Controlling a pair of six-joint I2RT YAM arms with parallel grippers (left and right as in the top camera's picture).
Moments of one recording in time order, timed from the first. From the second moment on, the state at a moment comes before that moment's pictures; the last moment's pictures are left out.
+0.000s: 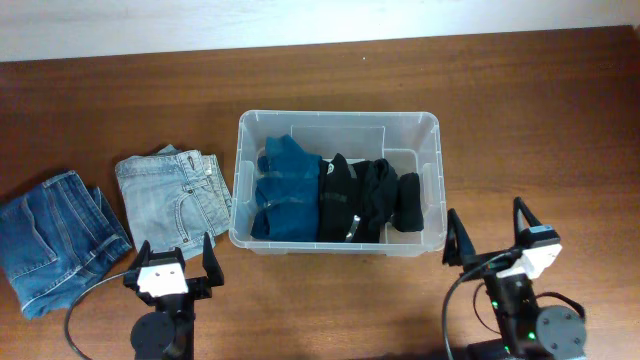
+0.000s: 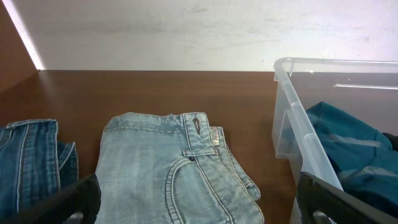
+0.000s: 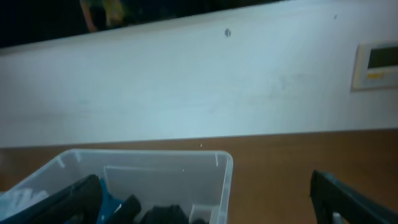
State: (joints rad) left arm -0.08 0.01 0.07 -0.21 -0.16 -0.02; right arm 0.10 0.06 0.30 -0.17 -0.02 0.13
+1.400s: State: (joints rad) left arm -0.08 0.01 0.07 -0.21 -0.16 -0.02; right arm 0.10 0.01 0.01 -0.07 0.04 0.09
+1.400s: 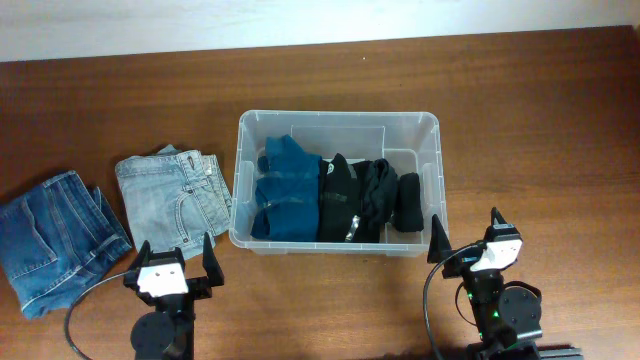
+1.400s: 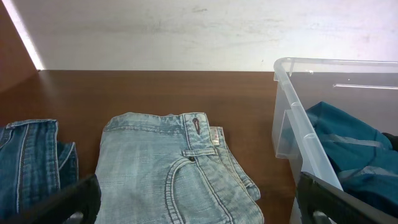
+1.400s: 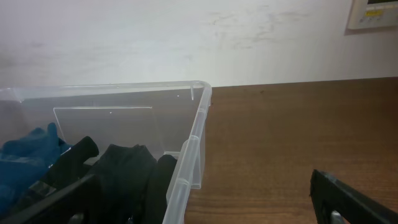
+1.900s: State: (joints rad) left arm -0.08 0.01 0.07 -0.03 -0.09 -0.02; right arm 0.10 0.01 0.01 -0.07 0.04 0.09
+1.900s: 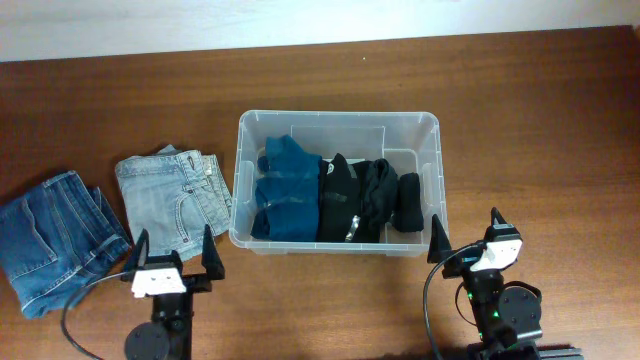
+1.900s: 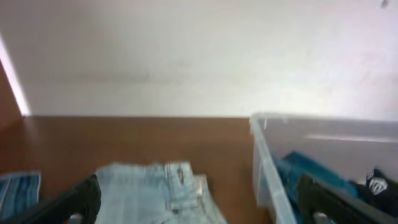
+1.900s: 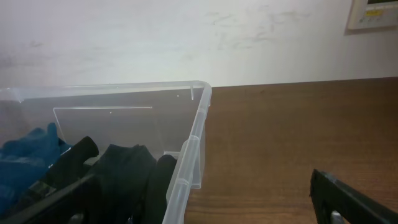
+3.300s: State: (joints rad) left arm -0.06 0.90 0.95 -1.06 -0.24 -0.59; right arm 0.10 0.01 0.01 -0.07 0.04 0.09
